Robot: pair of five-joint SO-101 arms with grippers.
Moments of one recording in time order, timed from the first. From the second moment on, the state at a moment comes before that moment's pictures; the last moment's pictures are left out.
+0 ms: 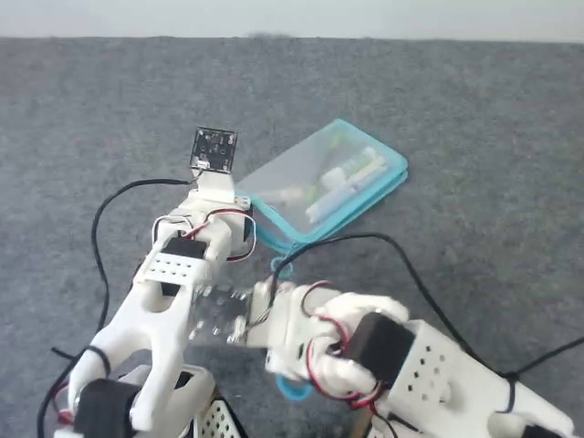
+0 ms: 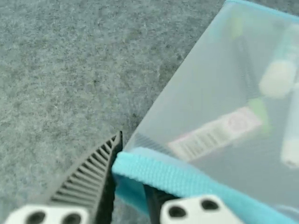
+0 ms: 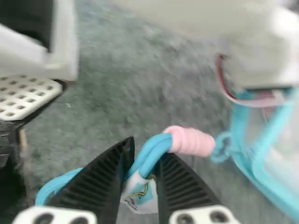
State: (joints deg) left arm 3.2 -21.1 61.8 18.9 5.1; right arm -62.0 -49.8 35.9 79.7 23.5
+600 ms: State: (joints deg) left arm -1.8 -21.0 61.8 18.9 9.6; right arm -36.4 -40.4 35.8 78.1 18.7
